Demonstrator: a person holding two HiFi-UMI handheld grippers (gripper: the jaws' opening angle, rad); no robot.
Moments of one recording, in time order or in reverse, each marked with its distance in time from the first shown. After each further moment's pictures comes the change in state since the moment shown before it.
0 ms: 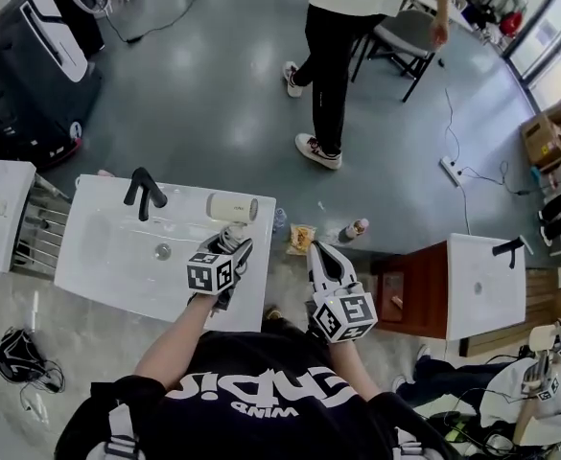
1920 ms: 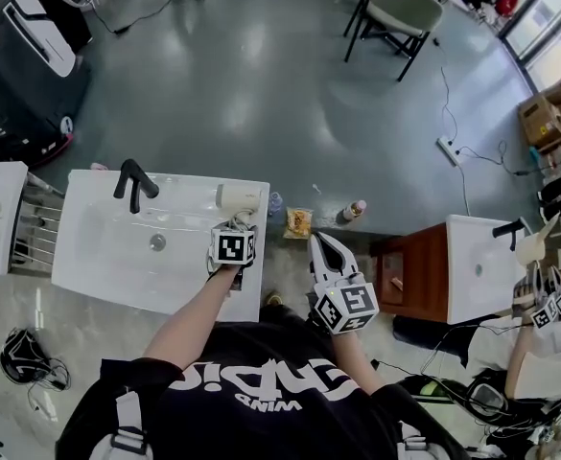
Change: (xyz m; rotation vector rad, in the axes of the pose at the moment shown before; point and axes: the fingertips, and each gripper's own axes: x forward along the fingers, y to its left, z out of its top) left arm 0.060 0.010 -0.049 0.048 0.282 0.217; right arm -0.015 -0.015 -0.012 0.002 0.045 -0.032
